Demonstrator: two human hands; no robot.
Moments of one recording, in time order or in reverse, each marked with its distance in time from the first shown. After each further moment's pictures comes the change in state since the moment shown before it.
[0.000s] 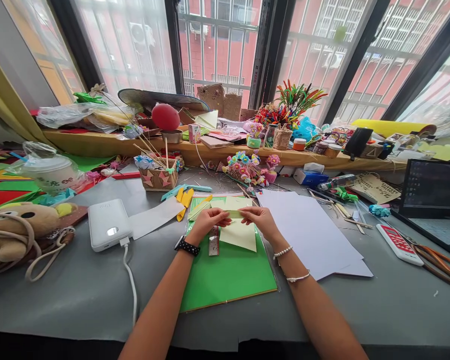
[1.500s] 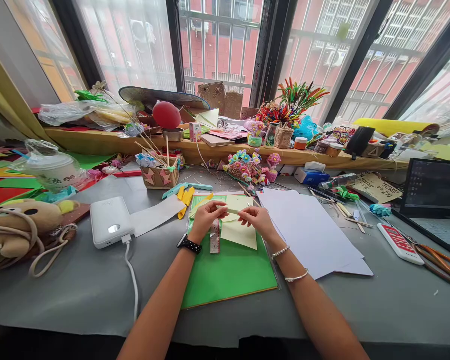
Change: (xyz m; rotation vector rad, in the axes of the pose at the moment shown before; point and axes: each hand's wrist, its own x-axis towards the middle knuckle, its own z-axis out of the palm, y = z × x) left_hand 0.001 -0.003 0.000 -0.022 0.164 0.191; right_hand 0.000 0.005 0.004 -0.193 -0.040 0.026
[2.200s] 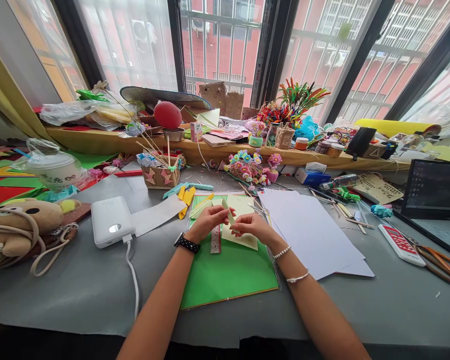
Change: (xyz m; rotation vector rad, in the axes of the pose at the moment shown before) left_hand -0.004 0.005 -0.004 -0.152 -0.267 -0.154; right_hand -0.012 -0.012 0.008 0.214 -0.415 0.138
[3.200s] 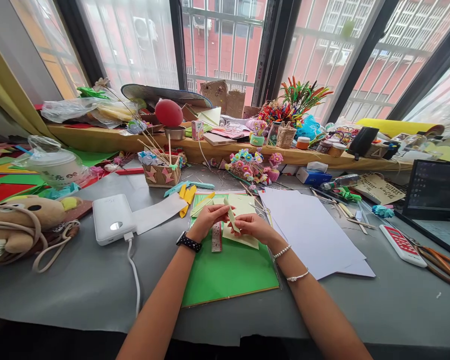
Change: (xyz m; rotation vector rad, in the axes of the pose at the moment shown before) left_hand -0.001 0.004 0.005 0.046 0.088 0.003; right_hand 0.000 0.003 0.001 0.101 -0.060 0.040
